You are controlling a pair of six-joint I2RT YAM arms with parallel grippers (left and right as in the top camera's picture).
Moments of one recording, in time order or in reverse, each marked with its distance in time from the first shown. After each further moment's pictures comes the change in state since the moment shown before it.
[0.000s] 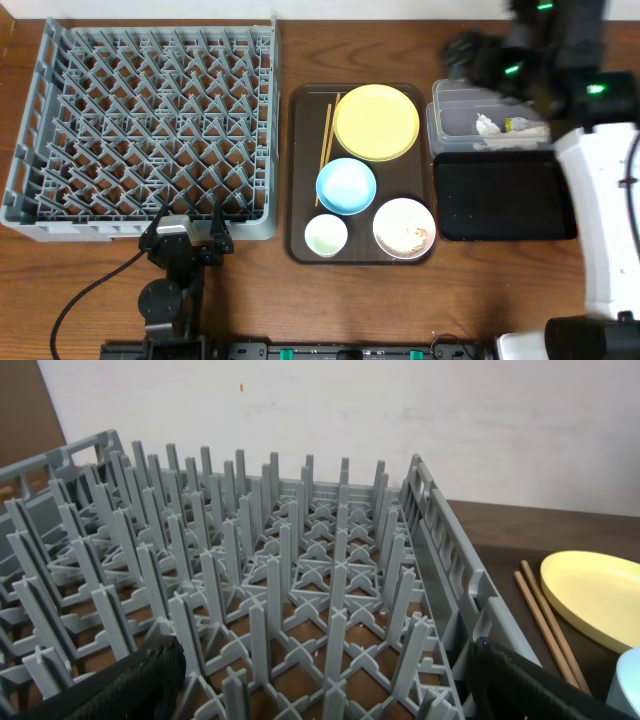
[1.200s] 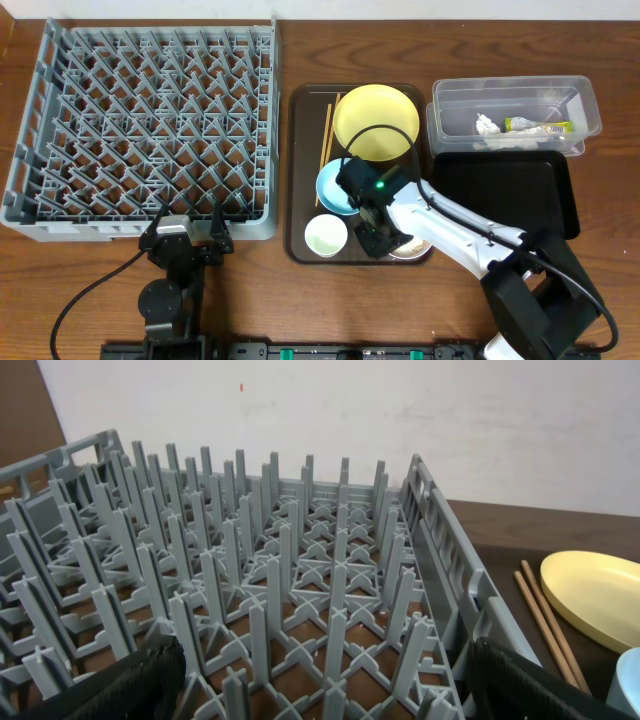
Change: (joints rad) left arm 0.000 0.000 0.000 0.000 0.000 0.000; right arm 0.573 0.168 -0.647 -0.064 0.335 -0.106
